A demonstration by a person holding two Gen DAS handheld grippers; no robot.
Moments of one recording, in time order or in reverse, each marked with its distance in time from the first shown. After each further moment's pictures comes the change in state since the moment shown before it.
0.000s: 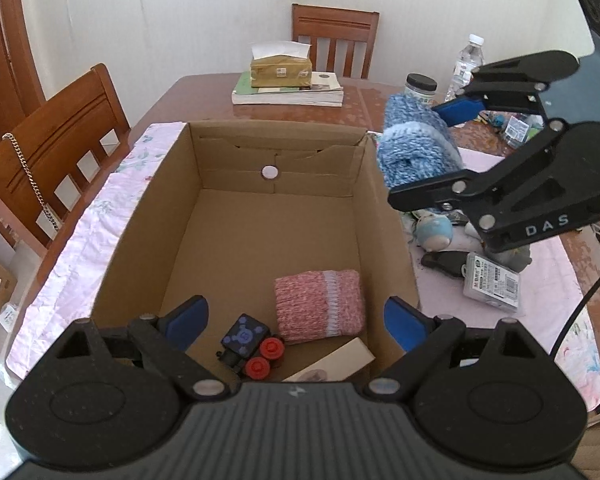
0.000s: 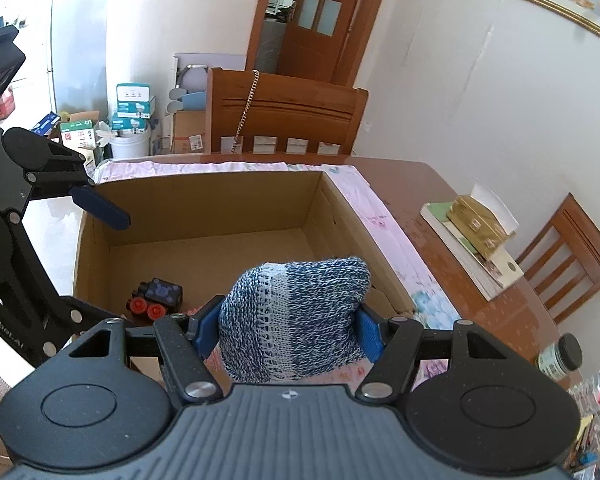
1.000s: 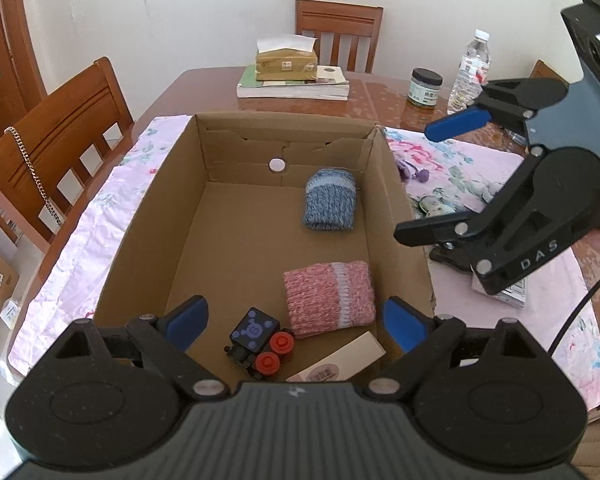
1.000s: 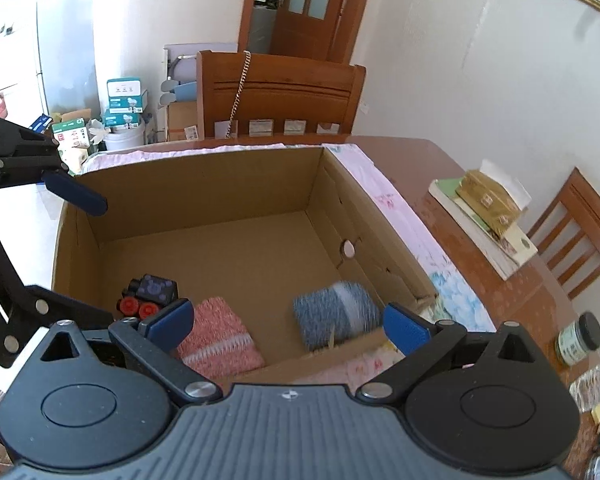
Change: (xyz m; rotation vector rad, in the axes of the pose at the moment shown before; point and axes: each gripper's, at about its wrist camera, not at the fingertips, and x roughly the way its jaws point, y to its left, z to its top) left arm 0.004 0.007 -0.002 0.002 0.015 -0.002; right arm 0.030 -0.001 -0.011 0.064 0.043 0.002
